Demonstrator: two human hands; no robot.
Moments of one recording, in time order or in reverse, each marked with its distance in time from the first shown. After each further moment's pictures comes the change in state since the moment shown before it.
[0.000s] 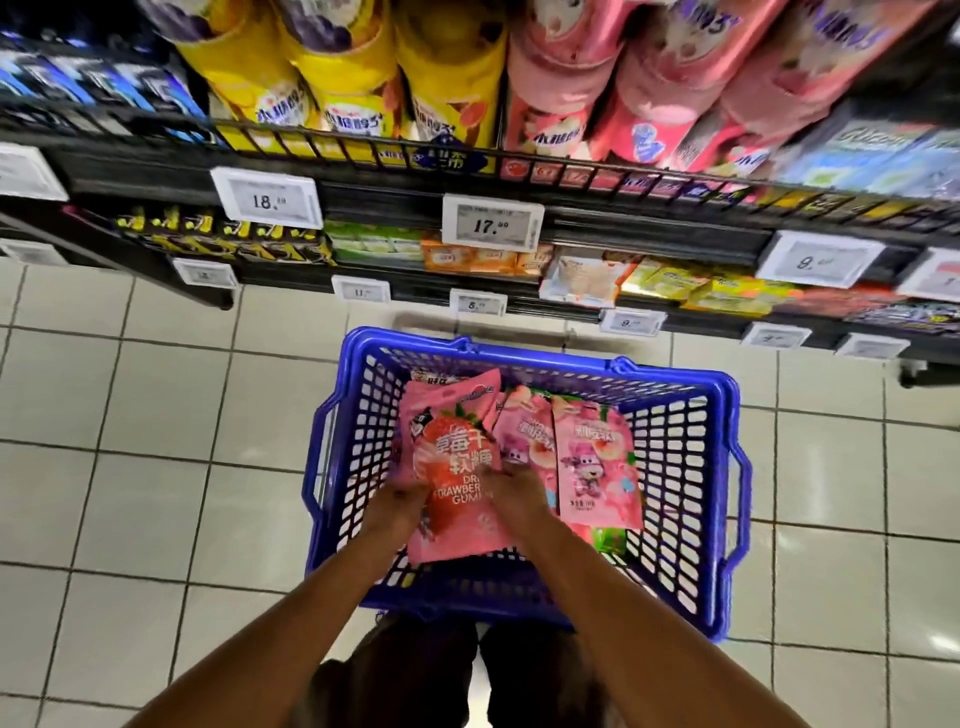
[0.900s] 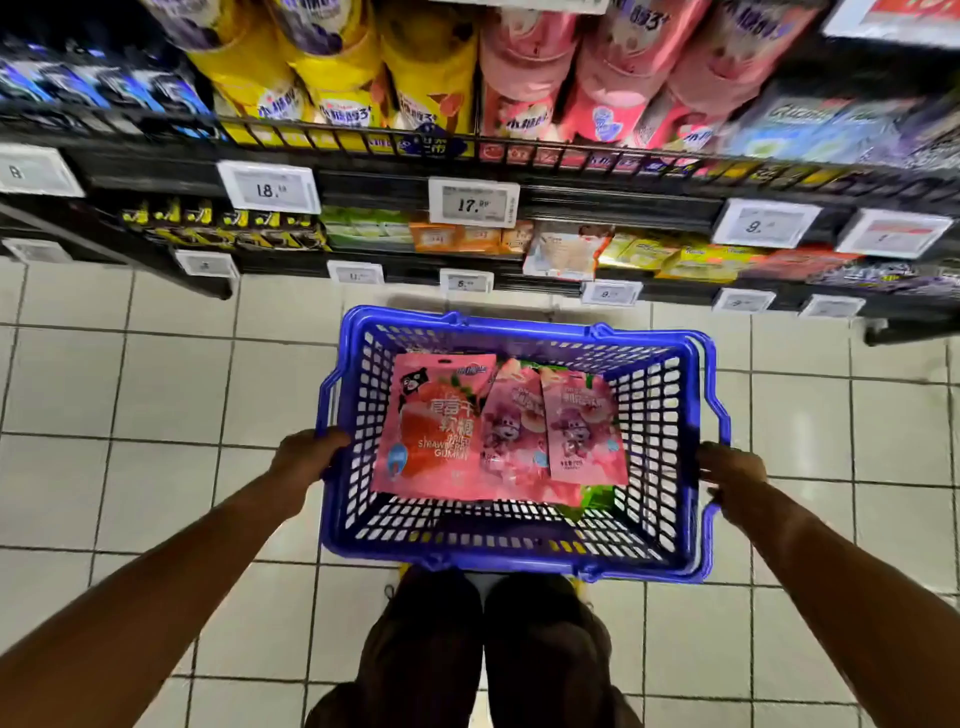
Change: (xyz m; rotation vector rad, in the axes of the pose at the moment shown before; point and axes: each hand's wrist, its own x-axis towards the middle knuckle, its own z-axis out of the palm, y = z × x) left_hand -0.009 0.003 -0.104 -0.284 0.065 -0.049; right_hand -0.043 0.010 -0.226 0.115 0.515 0.155
